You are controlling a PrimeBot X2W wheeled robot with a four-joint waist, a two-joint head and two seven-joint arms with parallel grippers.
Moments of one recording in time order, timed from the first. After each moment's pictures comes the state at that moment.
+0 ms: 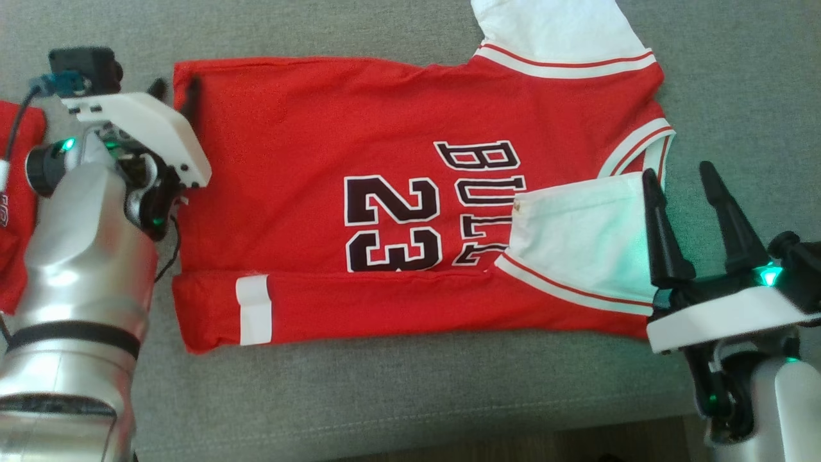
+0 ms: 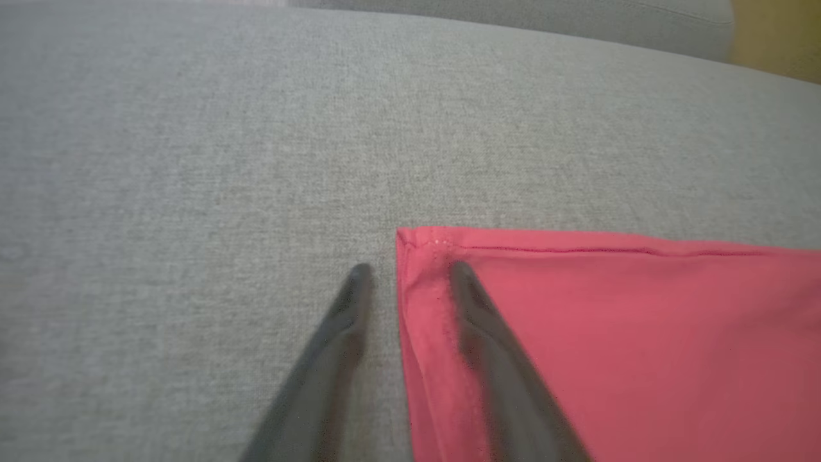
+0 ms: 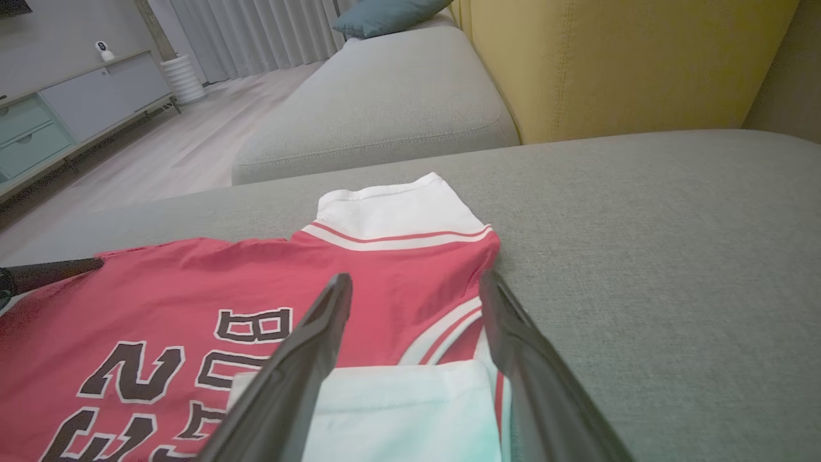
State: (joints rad) left arm -0.90 0.19 -0.24 0.99 -0.40 -0.09 0.05; right arm -0.06 -0.05 0.02 -0.20 0.22 0.13 0.11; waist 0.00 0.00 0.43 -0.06
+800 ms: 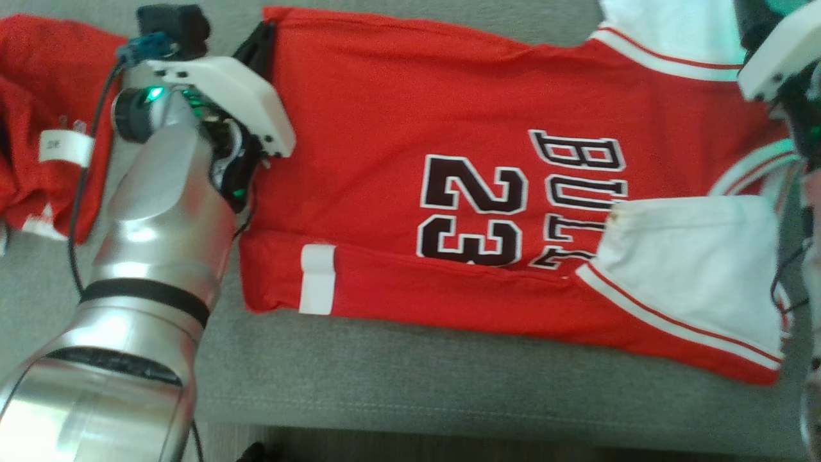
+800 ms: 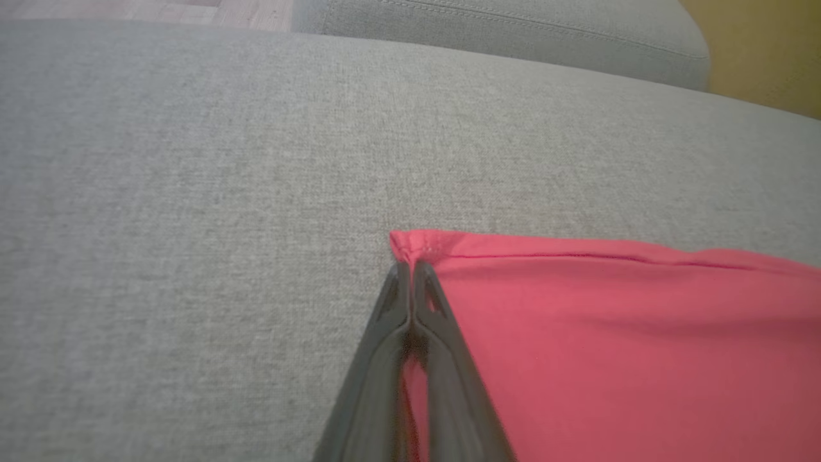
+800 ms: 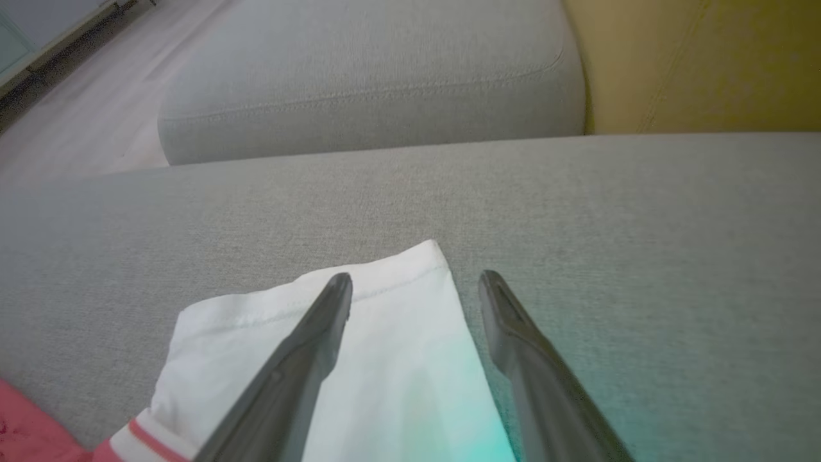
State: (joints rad) left arm -1.04 0.05 -0.35 1.13 -0.42 -0.13 -0.13; right arm -0.82 -0.27 0.02 0.49 0.33 0.13 0.36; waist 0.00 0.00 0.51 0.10
